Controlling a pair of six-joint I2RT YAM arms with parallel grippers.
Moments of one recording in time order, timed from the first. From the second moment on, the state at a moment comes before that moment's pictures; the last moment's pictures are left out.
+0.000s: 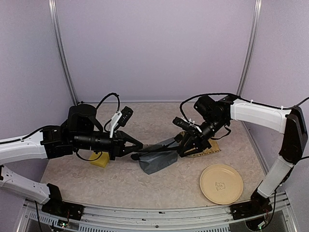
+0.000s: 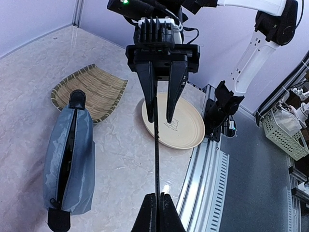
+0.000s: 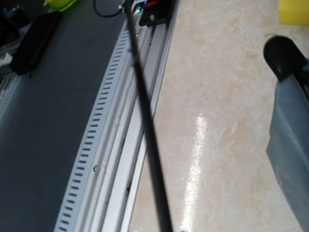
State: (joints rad) left arm -0.99 1.12 0.87 -0.13 0.33 -0.26; right arm 0.65 1.66 1.33 -0.98 -1.04 -0.80
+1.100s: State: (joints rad) left arm -1.03 1.45 1.24 -0.57 0.25 -0.04; right arm 0.74 1.69 1.43 -1.04 -0.80 -0.84
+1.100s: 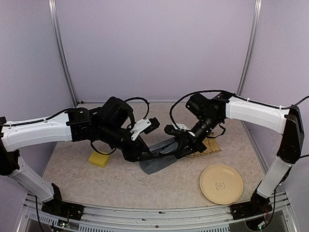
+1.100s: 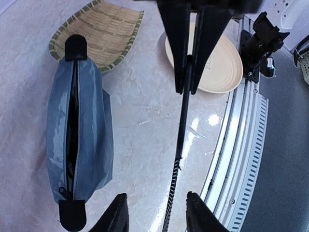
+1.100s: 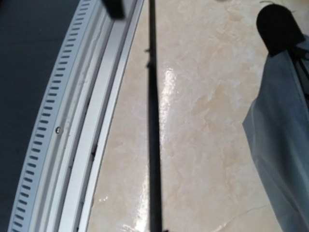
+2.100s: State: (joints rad) left arm -1.01 1.47 1.12 -0.36 0.18 -0.03; right arm 0.48 1.70 1.47 -0.96 -0.82 -0.76
